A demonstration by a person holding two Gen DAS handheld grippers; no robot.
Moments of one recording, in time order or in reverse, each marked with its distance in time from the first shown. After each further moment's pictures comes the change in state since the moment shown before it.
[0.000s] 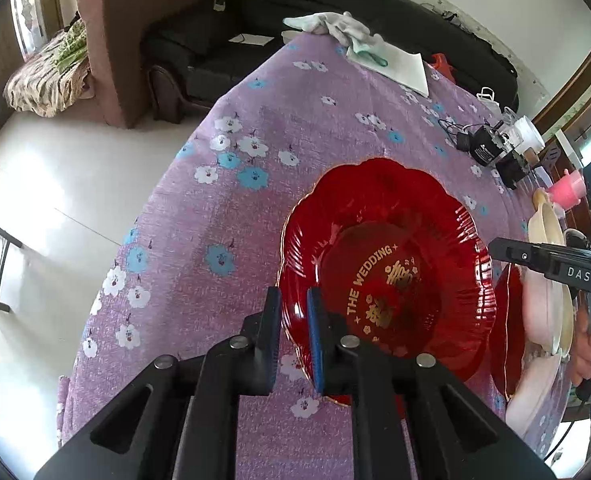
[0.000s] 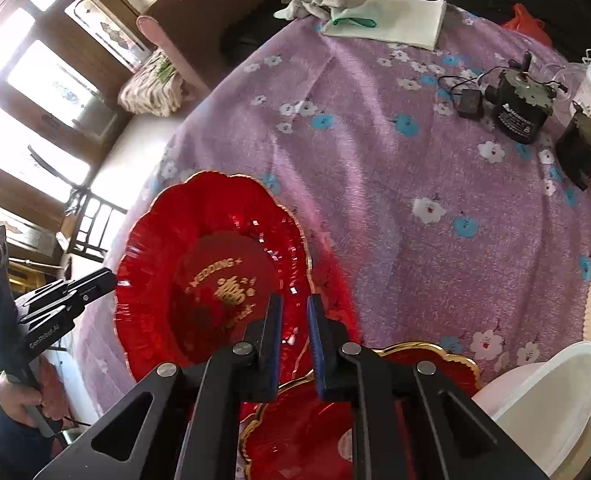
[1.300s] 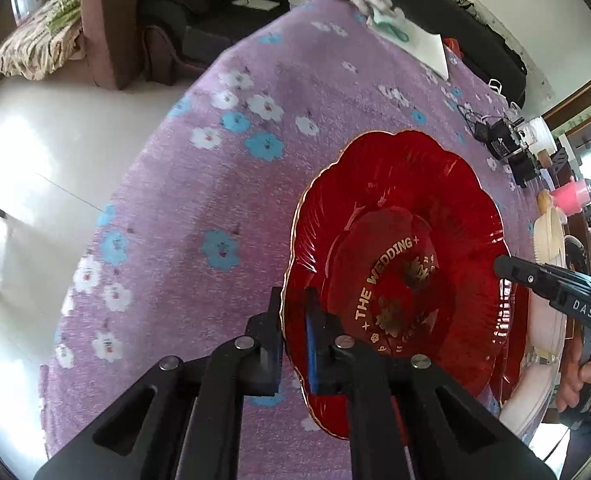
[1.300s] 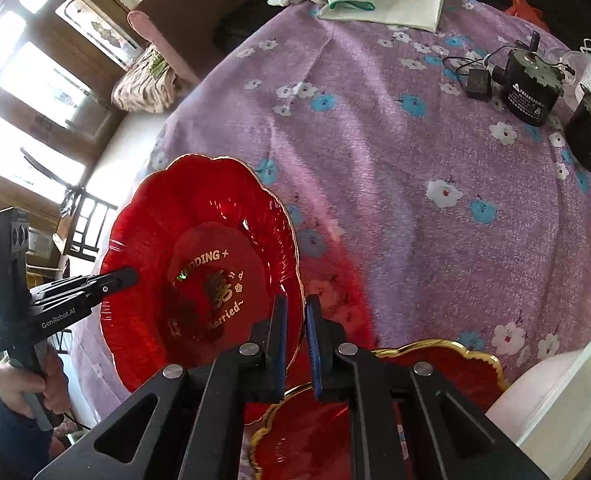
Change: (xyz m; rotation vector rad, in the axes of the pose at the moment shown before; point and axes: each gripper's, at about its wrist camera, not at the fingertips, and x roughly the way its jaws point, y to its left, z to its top) left arm 0.035 0.022 0.008 -0.060 0.118 -0.057; right arm 0.023 0.008 -0.006 0.022 0.031 -0.001
